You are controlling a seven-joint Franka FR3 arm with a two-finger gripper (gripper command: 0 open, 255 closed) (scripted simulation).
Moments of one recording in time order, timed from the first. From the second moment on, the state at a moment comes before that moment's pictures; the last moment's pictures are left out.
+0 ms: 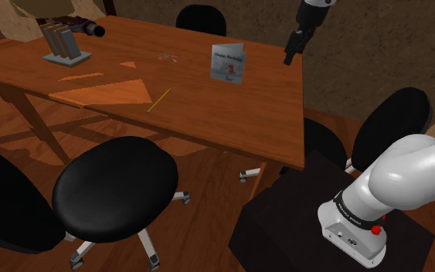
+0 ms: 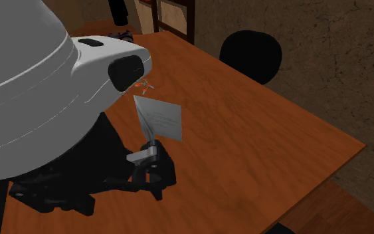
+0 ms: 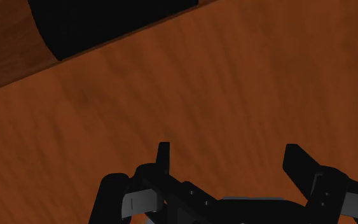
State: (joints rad) arm 0.01 -0.52 -0.03 -2.19 -0.11 1.78 -0.25
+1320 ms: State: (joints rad) arm 0.06 0.32 -0.04 -1.33 -0.03 1.70 -0.55
